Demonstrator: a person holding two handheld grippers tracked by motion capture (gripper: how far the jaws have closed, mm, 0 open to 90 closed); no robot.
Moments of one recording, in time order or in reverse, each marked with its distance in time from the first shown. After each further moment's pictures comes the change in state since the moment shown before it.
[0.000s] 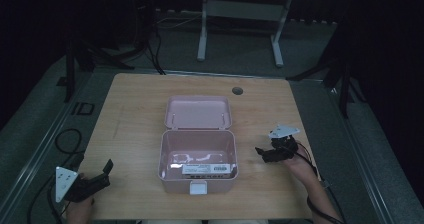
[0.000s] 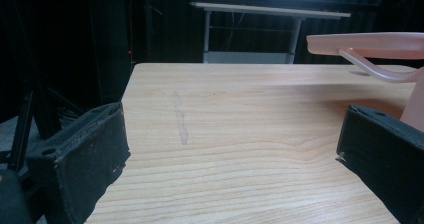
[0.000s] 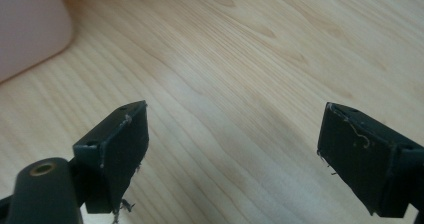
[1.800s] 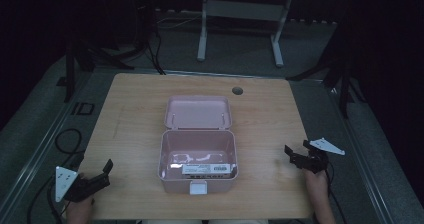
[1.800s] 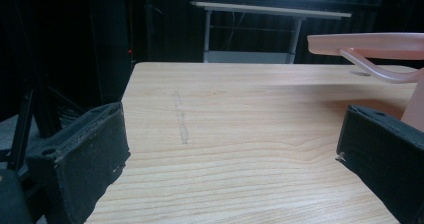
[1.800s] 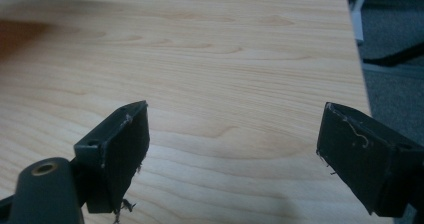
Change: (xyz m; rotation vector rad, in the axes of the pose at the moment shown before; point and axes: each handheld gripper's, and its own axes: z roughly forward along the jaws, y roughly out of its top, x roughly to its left) left arm 0.000 0.000 0.000 0.006 0.002 -0.003; right arm -0.039 -0.088 -0.040 -0.239 -0.206 0.469
